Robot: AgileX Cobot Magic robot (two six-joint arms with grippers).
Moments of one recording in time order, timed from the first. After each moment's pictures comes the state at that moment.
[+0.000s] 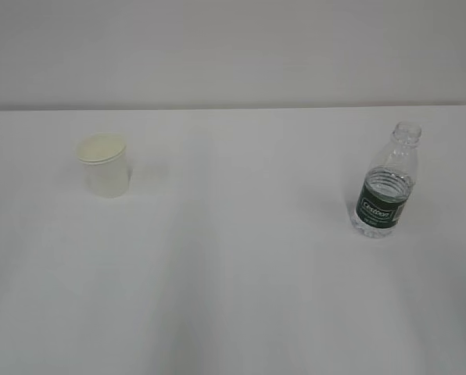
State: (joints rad) left arm -0.01 0.66 -0.67 -0.11 0.74 -0.07; right arm -0.01 0.54 -0.58 0.23 0.77 -0.29
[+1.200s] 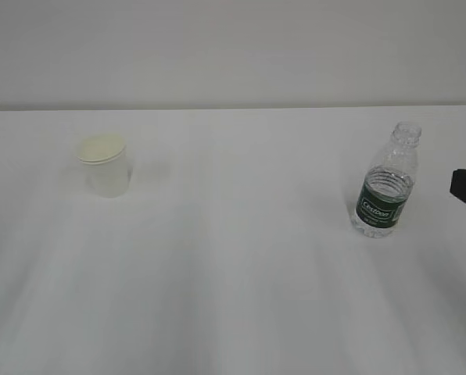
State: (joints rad) left arm -0.13 0.97 -0.44 -0.15 0.19 -0.05; right arm -0.01 0.88 -0.37 1.50 0.34 -1.56
